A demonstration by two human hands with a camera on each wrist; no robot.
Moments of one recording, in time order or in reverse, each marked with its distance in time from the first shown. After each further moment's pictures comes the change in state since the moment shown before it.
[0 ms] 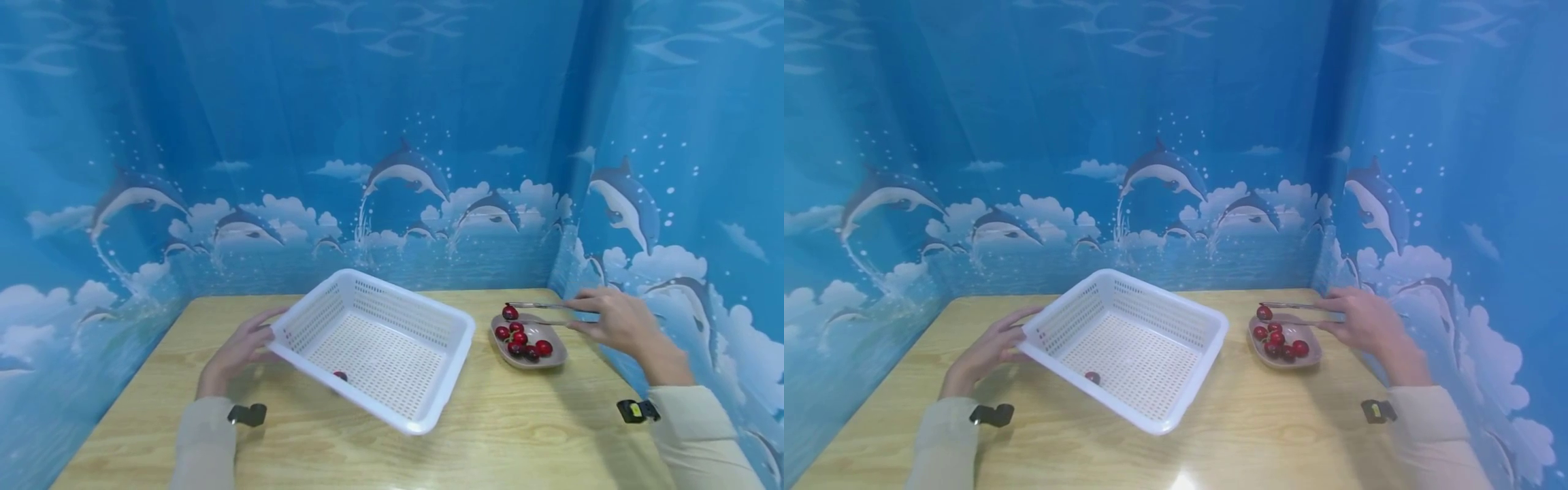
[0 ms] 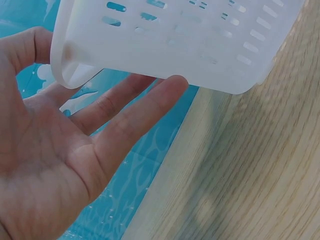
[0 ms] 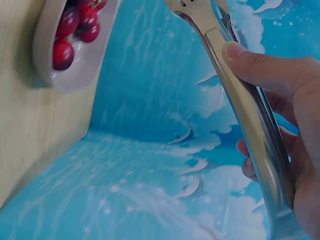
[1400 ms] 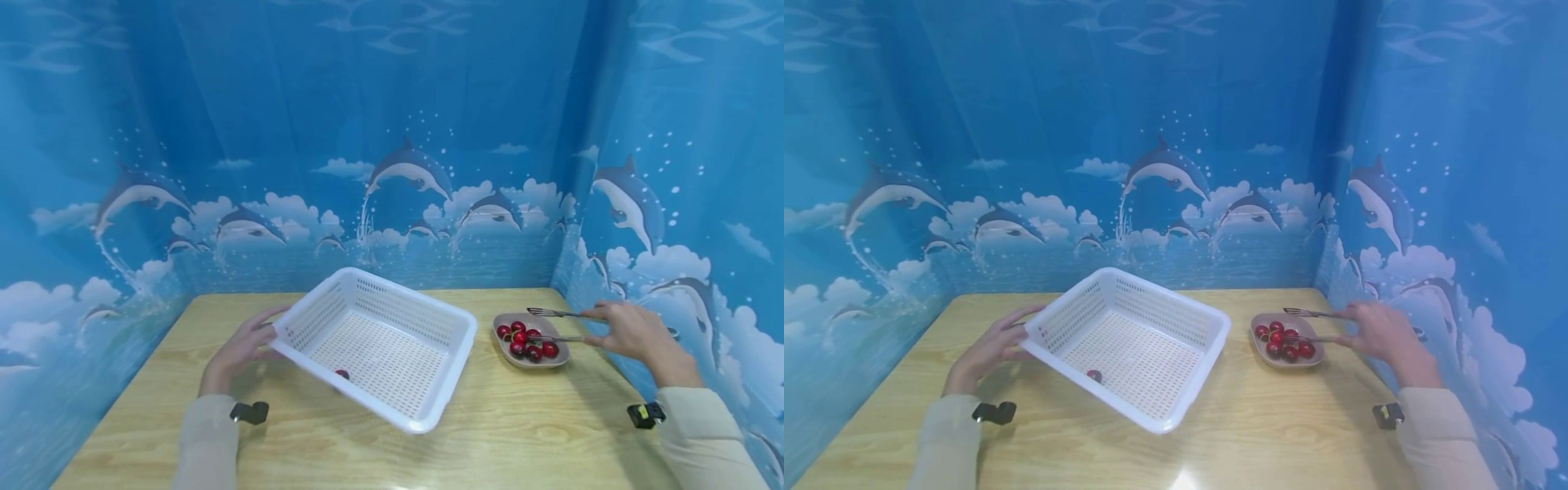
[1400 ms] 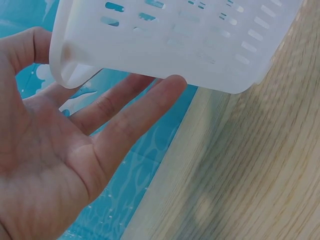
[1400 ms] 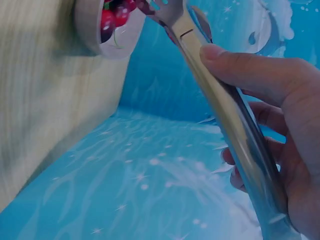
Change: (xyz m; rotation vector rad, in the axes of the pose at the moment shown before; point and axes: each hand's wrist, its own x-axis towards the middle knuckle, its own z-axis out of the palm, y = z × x) left_hand -0.001 0.003 0.003 -0.002 -0.011 0.029; right_hand -0.014 0.031 0.022 -0.009 -0.318 0.178
